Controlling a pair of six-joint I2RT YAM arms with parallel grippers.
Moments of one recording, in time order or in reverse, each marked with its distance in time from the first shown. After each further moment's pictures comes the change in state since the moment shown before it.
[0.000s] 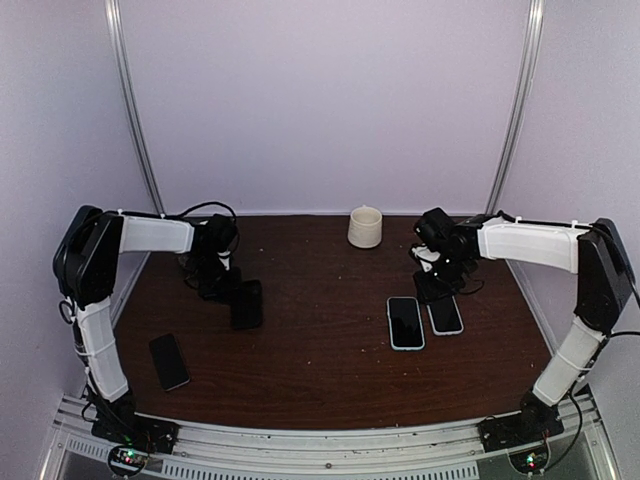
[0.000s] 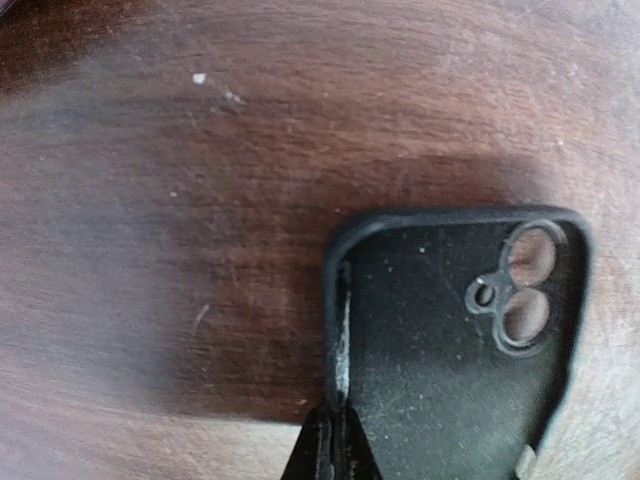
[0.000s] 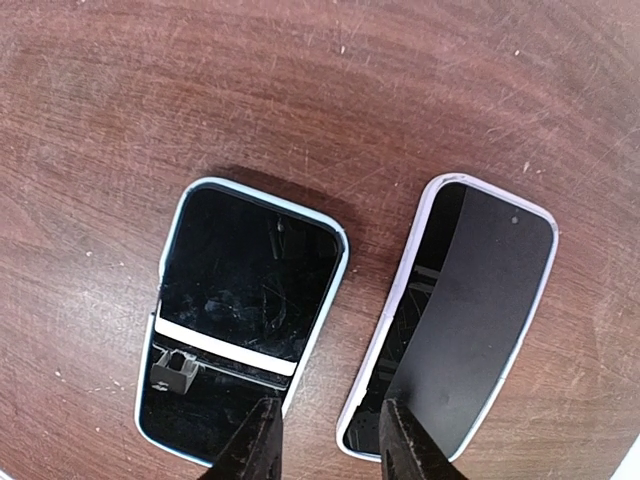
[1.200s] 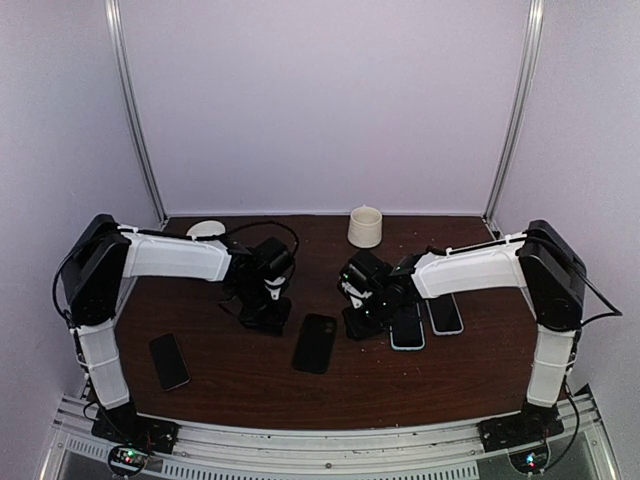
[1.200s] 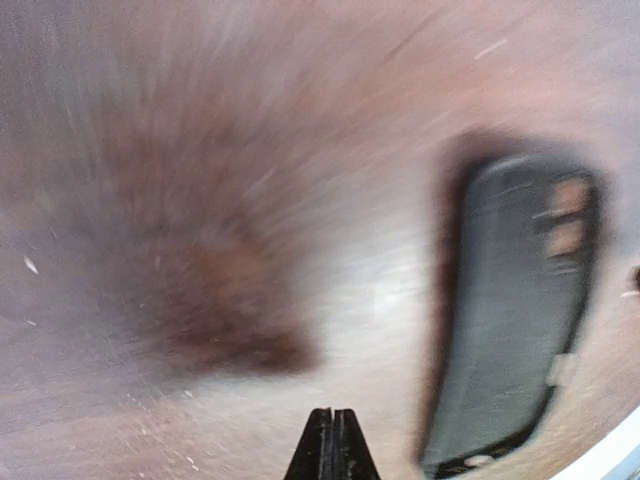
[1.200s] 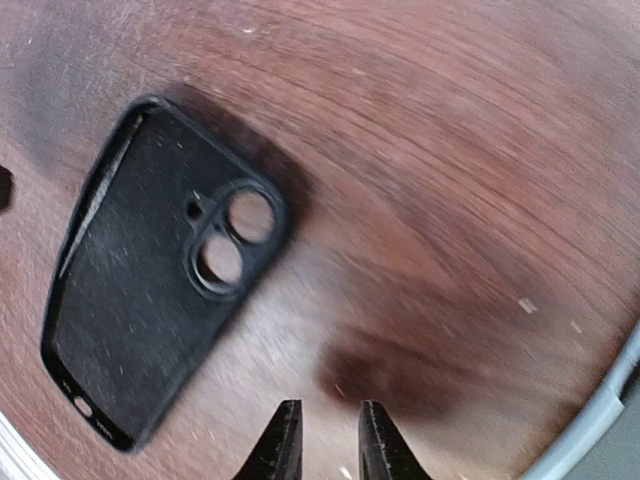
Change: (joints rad) left arm -0.390 -0.066 -0.008 -0.004 0.043 -0.097; right arm 0.362 0.217 0.046 0.272 -0.119 0.263
